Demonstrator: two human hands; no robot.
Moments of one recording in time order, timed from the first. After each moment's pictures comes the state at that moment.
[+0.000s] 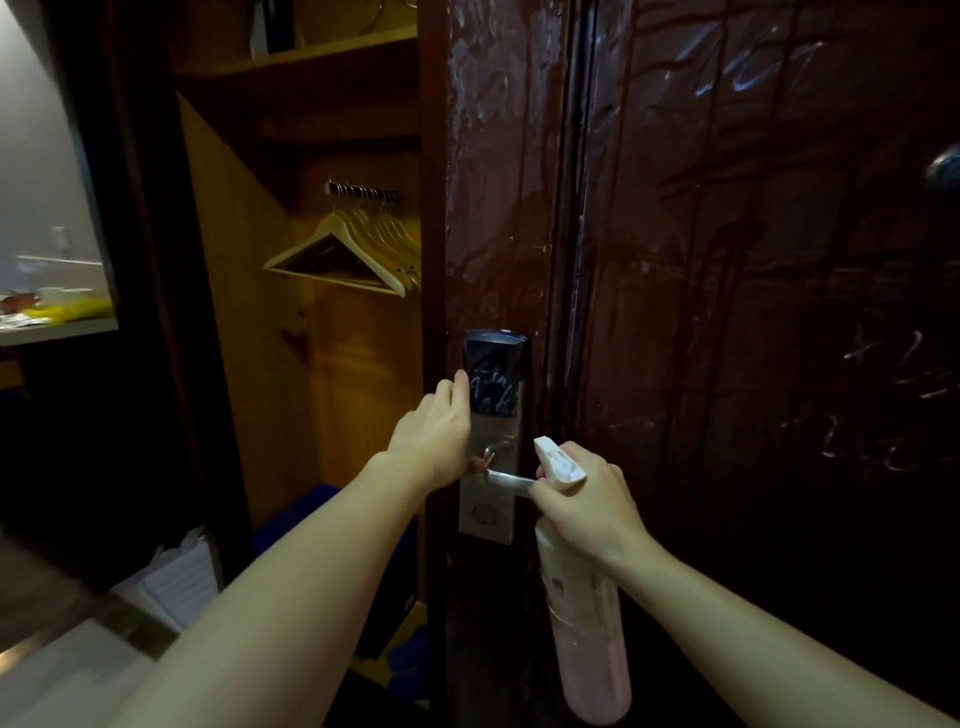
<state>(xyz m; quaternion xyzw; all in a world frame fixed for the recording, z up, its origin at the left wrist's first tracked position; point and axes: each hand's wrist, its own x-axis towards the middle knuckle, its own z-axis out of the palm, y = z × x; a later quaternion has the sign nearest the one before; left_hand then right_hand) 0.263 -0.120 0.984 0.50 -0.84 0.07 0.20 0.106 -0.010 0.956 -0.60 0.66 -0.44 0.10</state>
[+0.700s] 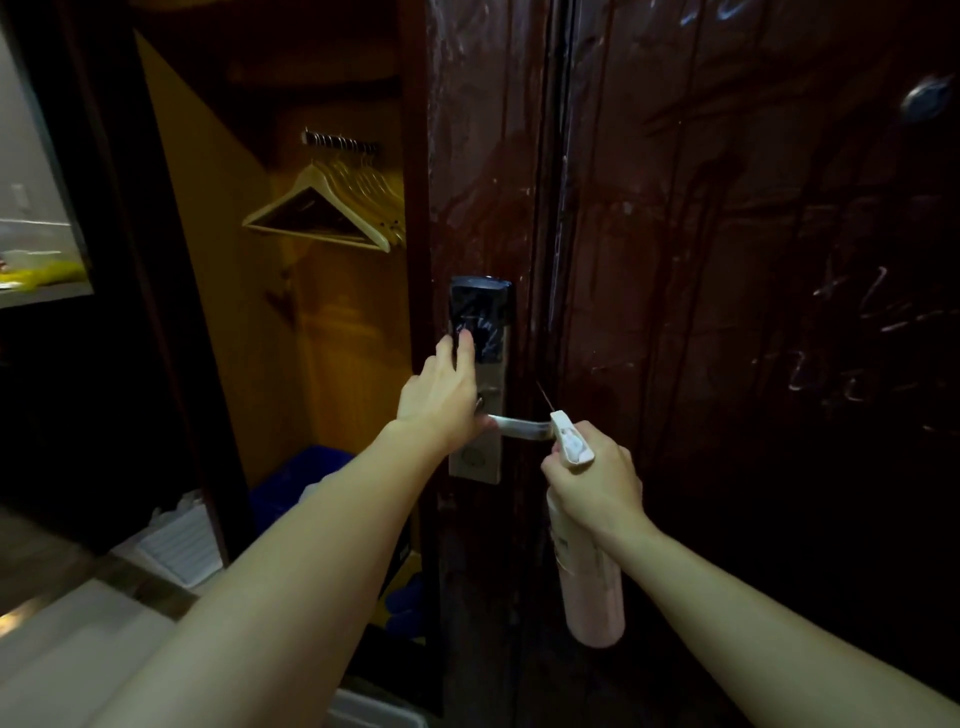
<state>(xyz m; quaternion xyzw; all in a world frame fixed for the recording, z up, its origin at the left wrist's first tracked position) 0.245 -0.100 0.962 0.52 -0.82 0.09 0.21 0.099 0.013 0.919 -0.53 0.72 -0.45 0.07</state>
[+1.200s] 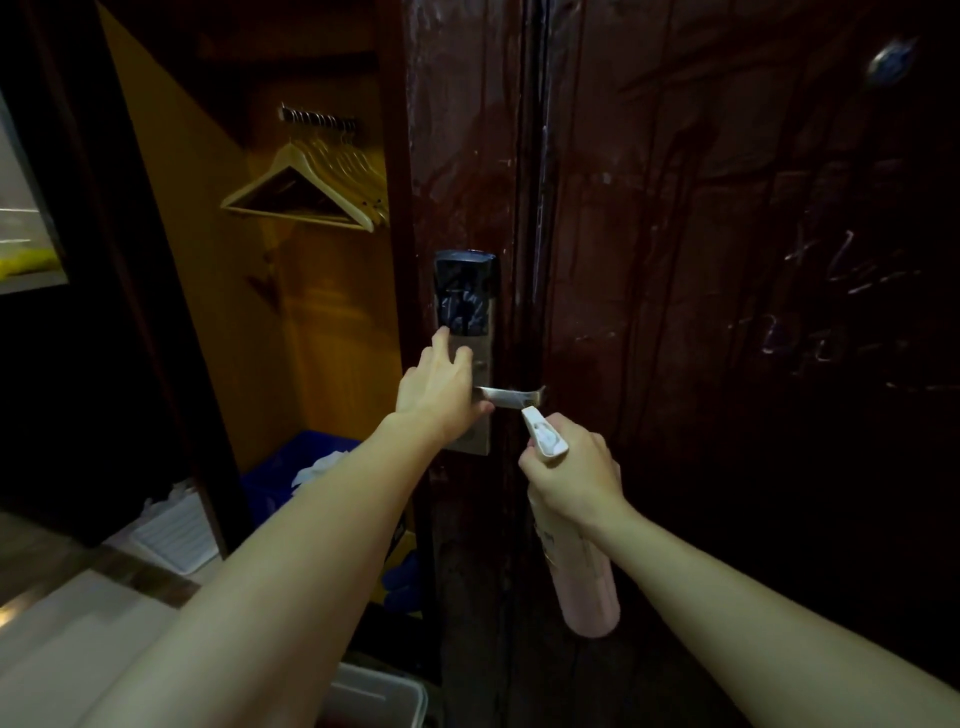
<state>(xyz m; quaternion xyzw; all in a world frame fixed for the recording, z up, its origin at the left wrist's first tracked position) 0.240 -0.092 0.943 0.51 -0.83 0.09 0.21 0.109 0.032 0.906 -0.56 0.72 -0.40 0.07</state>
